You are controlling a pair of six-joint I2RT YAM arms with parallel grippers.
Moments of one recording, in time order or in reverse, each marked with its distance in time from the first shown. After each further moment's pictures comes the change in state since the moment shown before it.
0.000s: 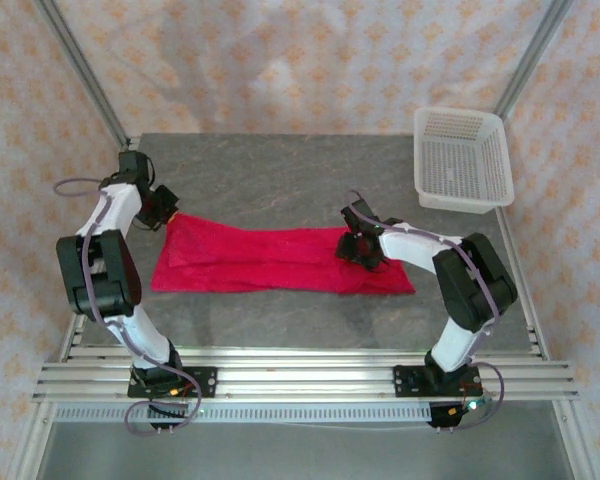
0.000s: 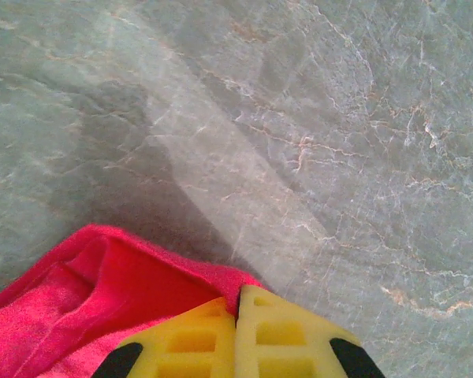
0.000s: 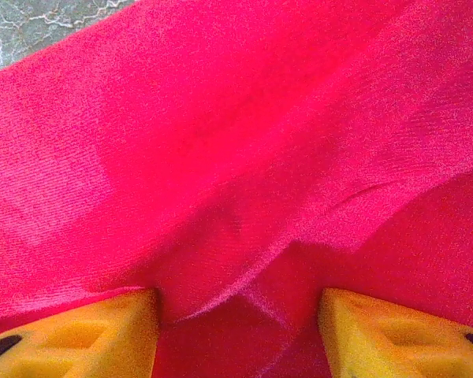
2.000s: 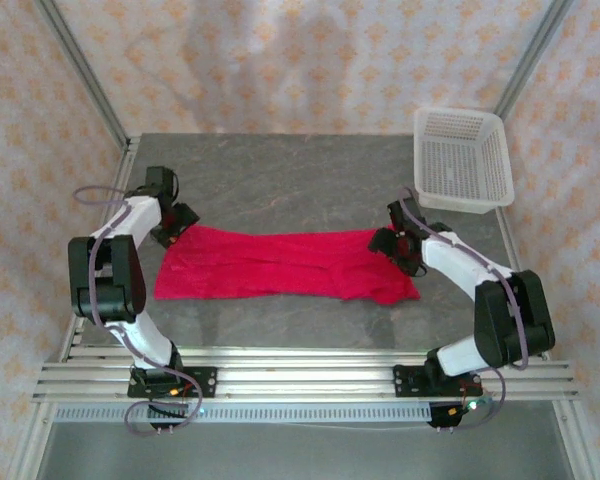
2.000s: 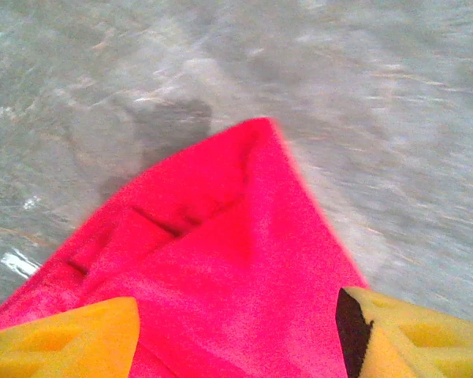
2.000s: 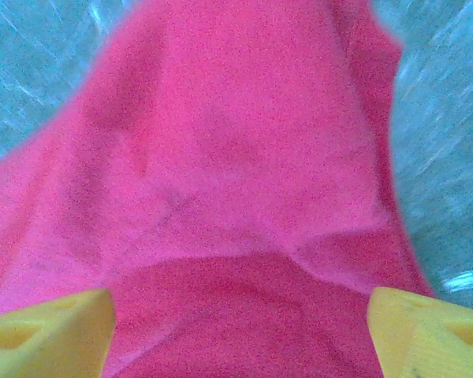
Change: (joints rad) left arm -0.148 -0.083 -0.167 0.056 -0.216 -0.009; right arm -0.233 -0.284 -0.114 -0.142 0.015 0.000
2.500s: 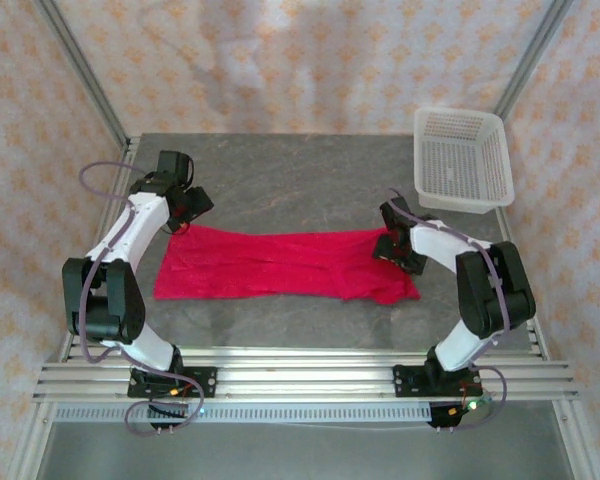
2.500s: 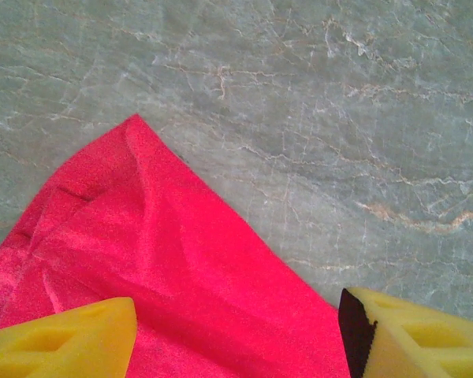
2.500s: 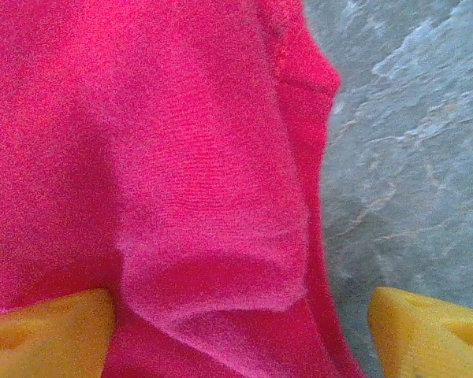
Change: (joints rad) left arm -0.110 -0.124 0.064 -0.072 -0.019 0.044; right arm -0.004 0.203 0.053 -0.040 0.102 -0.098
